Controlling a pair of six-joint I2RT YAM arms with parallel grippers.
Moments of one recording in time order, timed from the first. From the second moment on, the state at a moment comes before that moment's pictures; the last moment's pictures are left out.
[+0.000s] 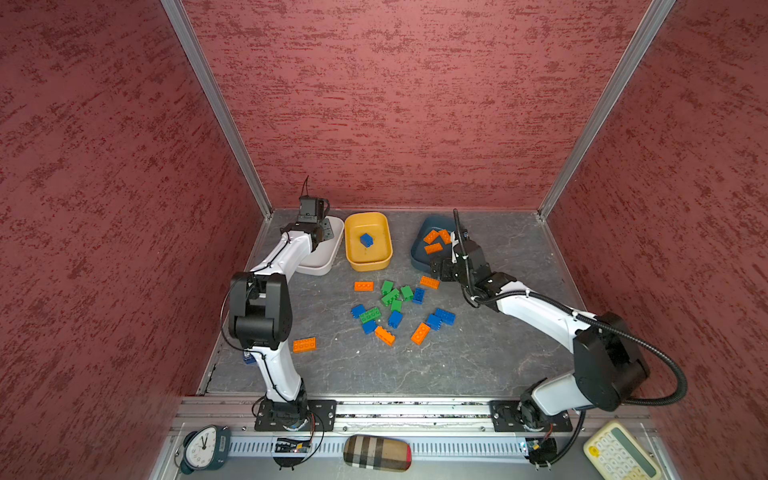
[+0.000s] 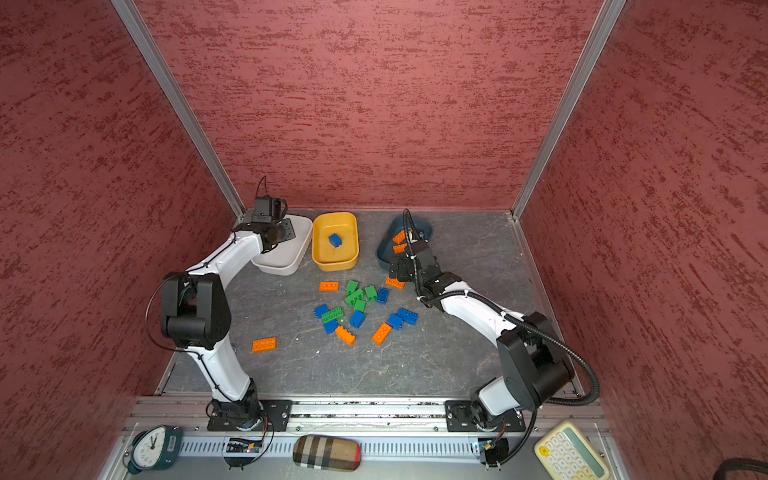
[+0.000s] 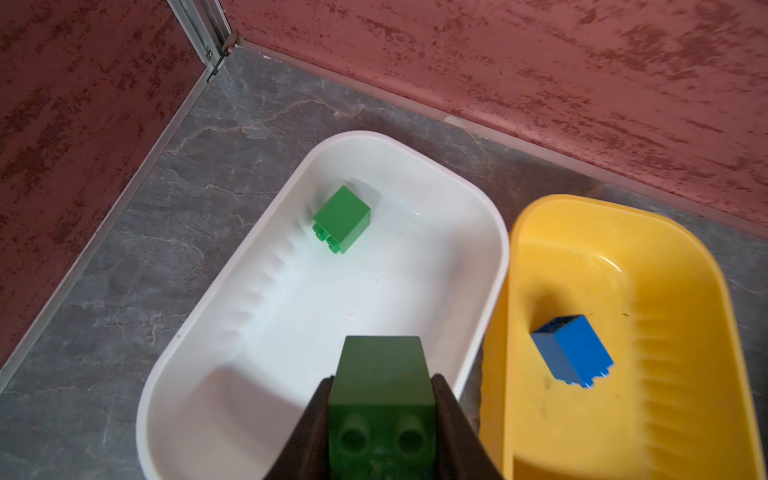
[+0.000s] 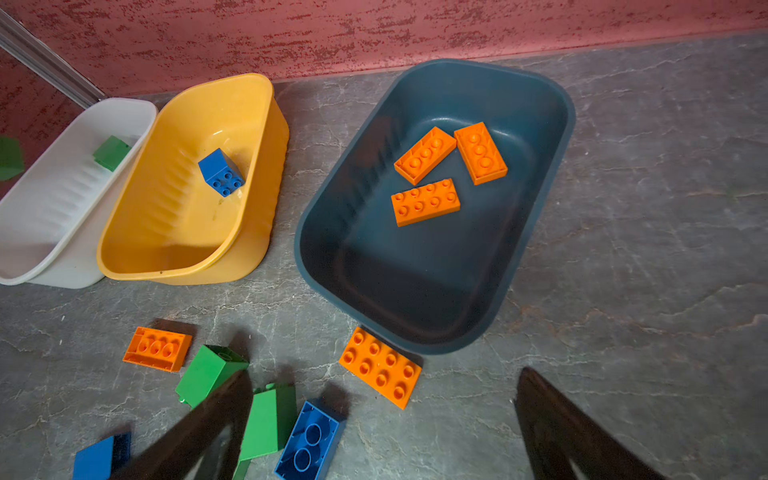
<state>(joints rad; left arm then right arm) -0.05 1.89 1.51 -0.44 -0.21 -0.34 0.53 1.50 0.96 -0.09 0.18 0.41</state>
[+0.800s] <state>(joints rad) -0.05 1.85 1.53 -0.51 0.02 -0.34 0.60 1.61 0.91 -0.09 -0.12 0.26</state>
